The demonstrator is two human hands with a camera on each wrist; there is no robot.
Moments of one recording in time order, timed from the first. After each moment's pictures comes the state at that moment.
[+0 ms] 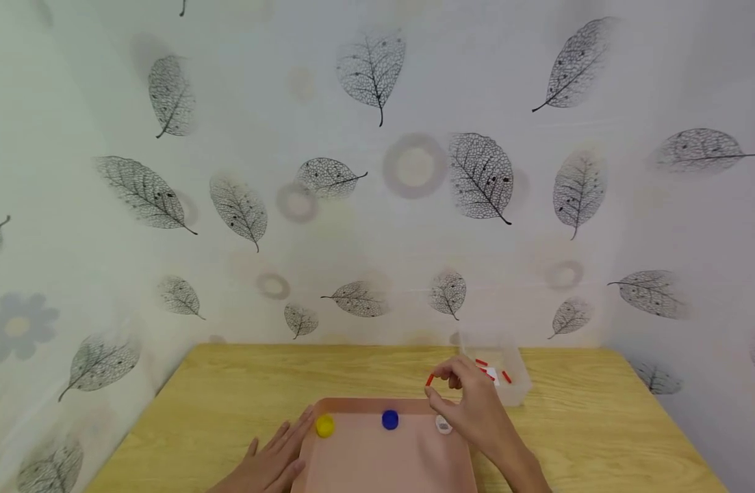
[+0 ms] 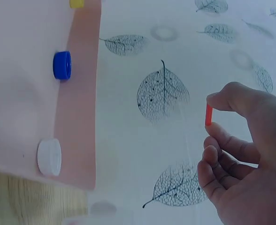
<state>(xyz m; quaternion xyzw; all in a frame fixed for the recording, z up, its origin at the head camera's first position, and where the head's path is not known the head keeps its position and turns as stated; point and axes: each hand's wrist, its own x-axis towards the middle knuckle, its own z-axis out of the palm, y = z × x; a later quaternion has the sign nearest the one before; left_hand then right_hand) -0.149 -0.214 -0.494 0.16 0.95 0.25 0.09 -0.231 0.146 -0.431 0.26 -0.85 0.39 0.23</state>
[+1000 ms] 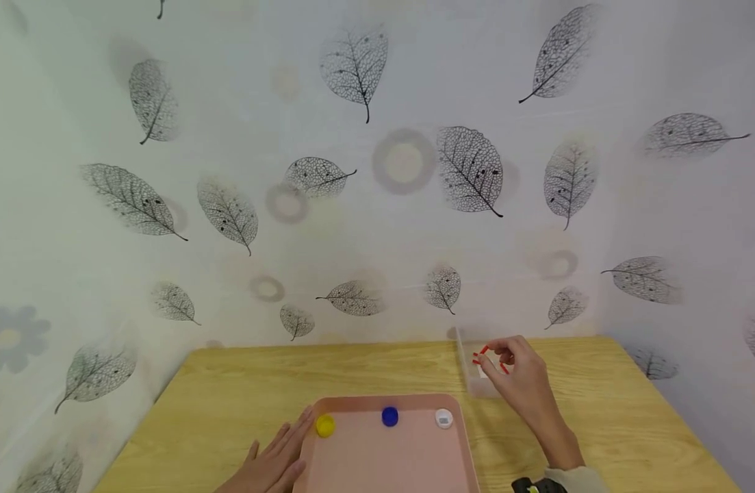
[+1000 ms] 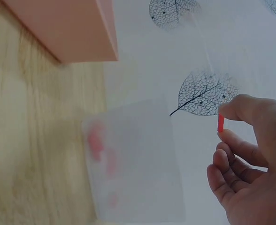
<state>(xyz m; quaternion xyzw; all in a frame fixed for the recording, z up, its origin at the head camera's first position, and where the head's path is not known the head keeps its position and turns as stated) -0.154 -0.215 -0.501 0.15 0.95 0.26 0.11 -0.268 0.219 -0.454 0.13 -0.87 0.37 0.28</state>
